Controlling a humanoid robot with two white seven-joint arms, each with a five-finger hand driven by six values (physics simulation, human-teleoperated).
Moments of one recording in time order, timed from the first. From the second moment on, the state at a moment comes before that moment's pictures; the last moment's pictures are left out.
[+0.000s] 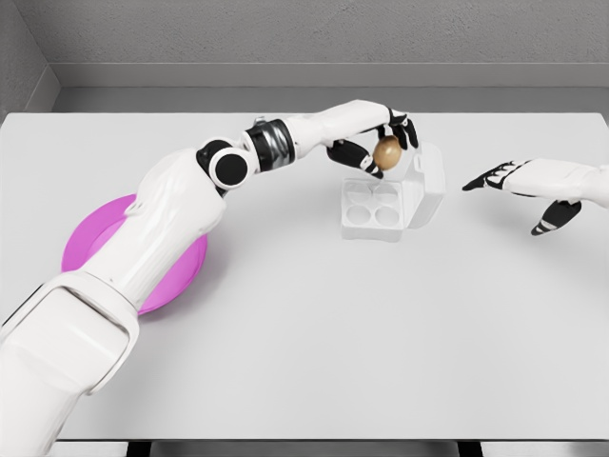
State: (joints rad) left arm -0.97 0.00 -0.74 -0.73 -0.29 -0.57 -0.33; right arm -0.69 -0.89 0.65 -1.19 0.31 -0.61 0.61
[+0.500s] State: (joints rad) left arm -0.94 0.01 -0.73 -0.74 -0.29 -0.57 -0.33; right arm -0.69 -0.89 0.65 -1.19 0.32 -0.61 0.61
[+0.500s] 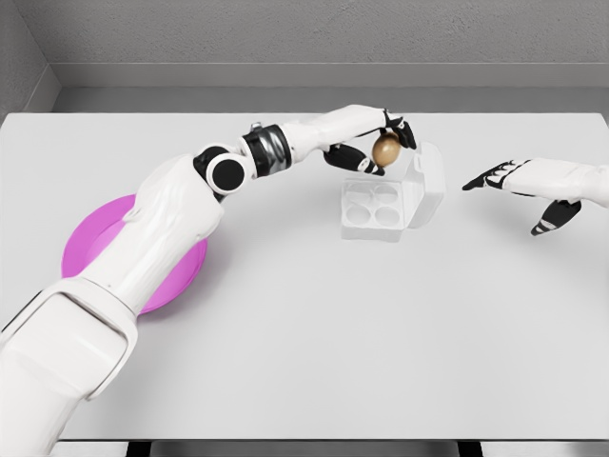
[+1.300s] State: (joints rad) left arm -0.93 0.12 -0.67 -0.81 -0.24 -0.58 -0.33; right arm -0.69 -0.89 0.66 -1.20 0.32 -0.61 0.61
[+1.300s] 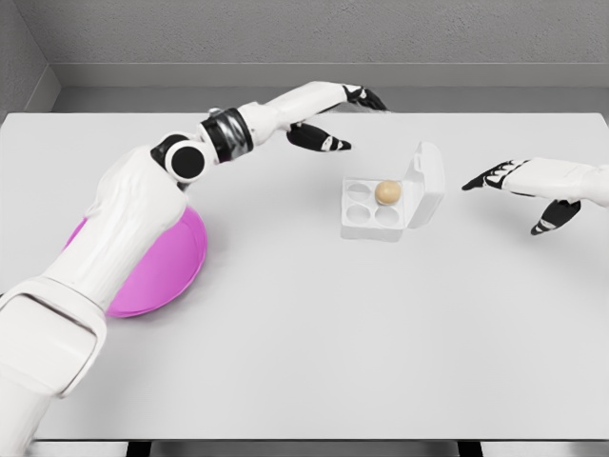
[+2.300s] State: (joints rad) left arm -0.76 0.96 -0.83 -1.44 0.02 -0.61 -0.35; right arm -0.71 -0.83 0.65 -1.47 0.31 -0.61 0.61
